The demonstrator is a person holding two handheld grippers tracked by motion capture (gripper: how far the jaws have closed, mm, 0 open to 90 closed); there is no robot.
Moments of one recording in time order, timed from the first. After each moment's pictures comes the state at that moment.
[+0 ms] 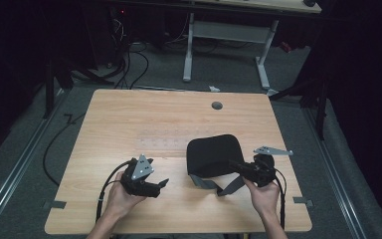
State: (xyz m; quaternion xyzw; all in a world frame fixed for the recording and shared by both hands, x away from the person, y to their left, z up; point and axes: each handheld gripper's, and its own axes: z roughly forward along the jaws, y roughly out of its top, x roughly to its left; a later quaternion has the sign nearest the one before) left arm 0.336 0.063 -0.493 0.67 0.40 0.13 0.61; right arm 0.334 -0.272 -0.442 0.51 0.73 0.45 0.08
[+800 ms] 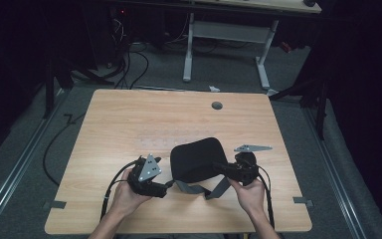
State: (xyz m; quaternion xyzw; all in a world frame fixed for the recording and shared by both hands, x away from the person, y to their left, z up) left arm 0.332 0.047 -0.482 0.67 0.36 0.12 0.63; right arm 0.346 -0.232 -0.445 0.49 0.76 0.43 0.04
